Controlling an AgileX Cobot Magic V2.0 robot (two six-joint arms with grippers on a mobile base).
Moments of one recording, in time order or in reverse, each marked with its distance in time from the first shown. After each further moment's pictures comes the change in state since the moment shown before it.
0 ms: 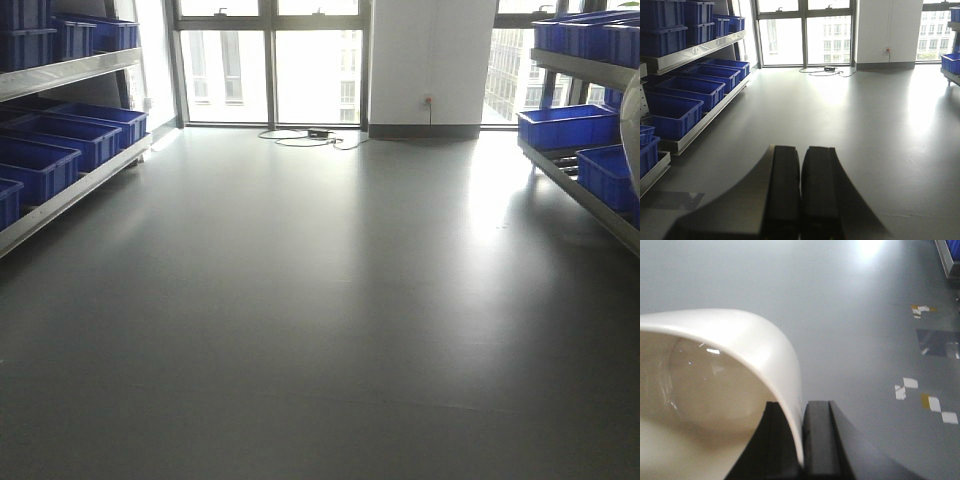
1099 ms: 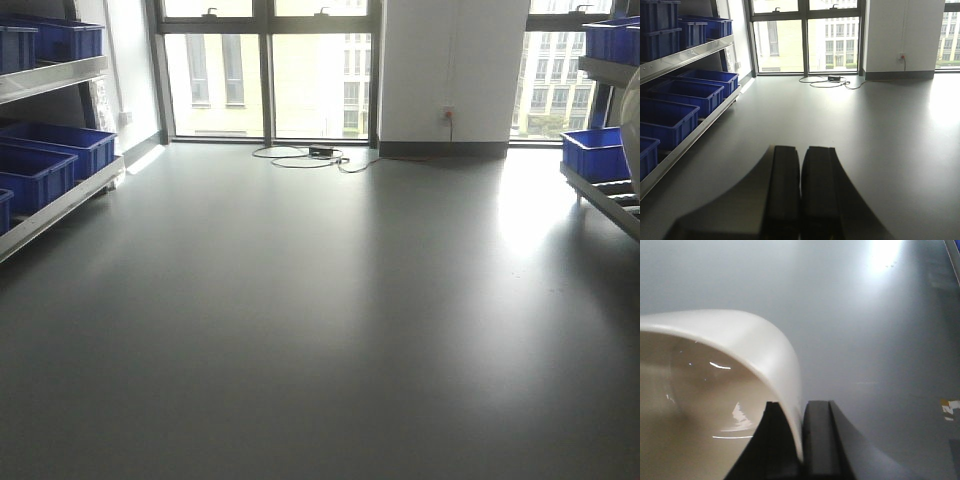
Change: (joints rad) left arm 0.000 0.000 0.000 0.000 0.000 0.000; right arm 0.000 0.000 0.000 0.000 0.000 0.000
